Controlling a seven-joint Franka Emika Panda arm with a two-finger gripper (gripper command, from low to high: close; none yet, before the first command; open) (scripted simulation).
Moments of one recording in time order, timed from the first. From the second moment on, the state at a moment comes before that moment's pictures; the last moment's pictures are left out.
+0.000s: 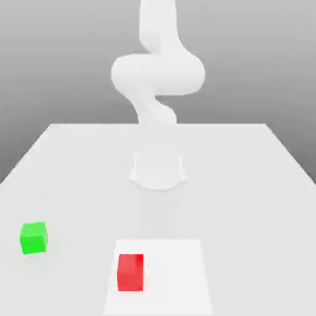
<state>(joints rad) 0.01 -0.71 -0.02 -2.33 0.01 2.34 0.78</state>
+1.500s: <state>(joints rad) -0.10 0.07 -0.18 -2.64 0.00 2.72 0.67</state>
